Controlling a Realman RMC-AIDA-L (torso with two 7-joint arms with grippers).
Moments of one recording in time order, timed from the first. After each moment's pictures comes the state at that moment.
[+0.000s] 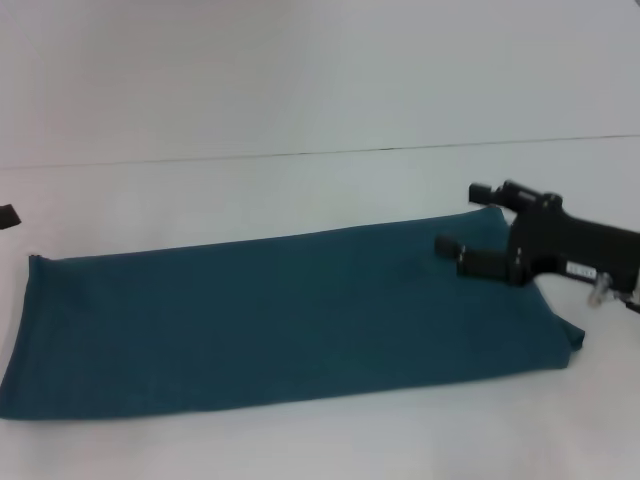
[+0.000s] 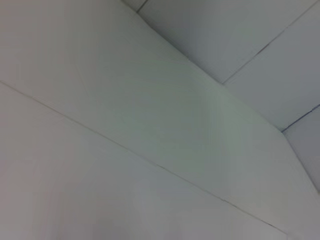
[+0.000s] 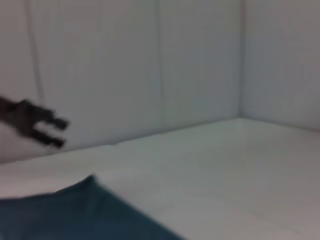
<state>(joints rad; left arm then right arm) -0.43 -1.98 -2.59 -0.89 -1.09 1.28 -2.34 0.53 2.03 -0.64 -0.52 -1.81 -1.39 1.07</state>
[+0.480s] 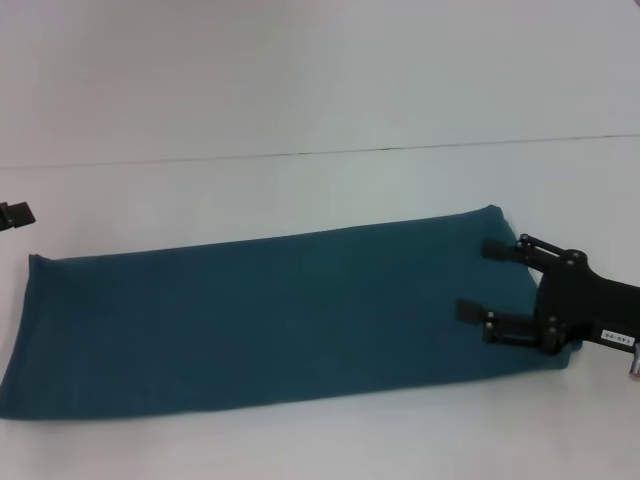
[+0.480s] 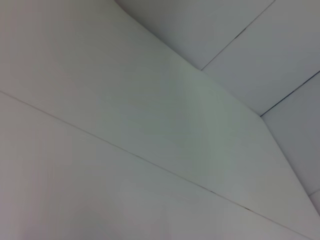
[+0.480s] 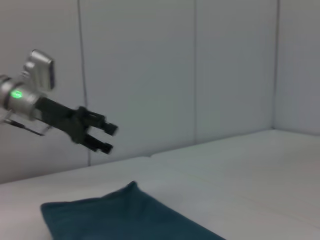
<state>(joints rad) -0.44 -1.98 -2.59 -0.91 -1.08 1.35 -2.35 0.43 2.04 -0.58 -0.52 -1.85 -1.58 1.00</state>
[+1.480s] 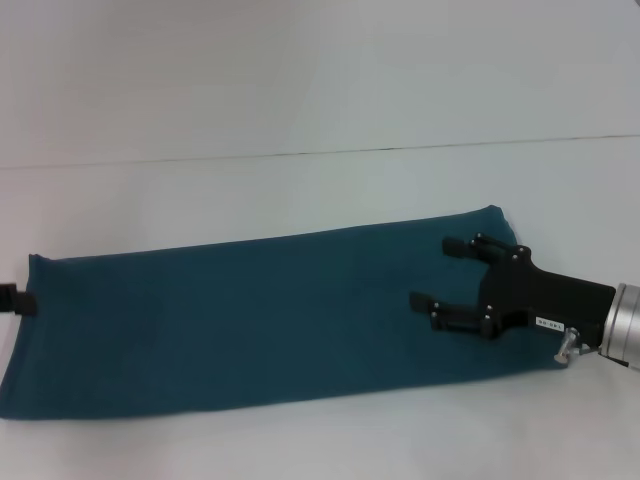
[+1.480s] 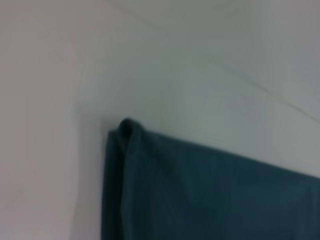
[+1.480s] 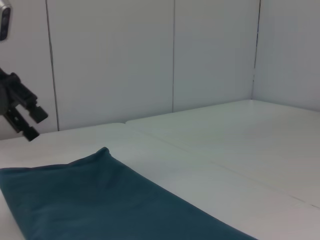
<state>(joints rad) -0.48 -1.97 -2.54 -1.13 -0.73 1.63 -2.70 0.51 2.08 -0.62 -0.45 -1.85 -1.35 0.94</state>
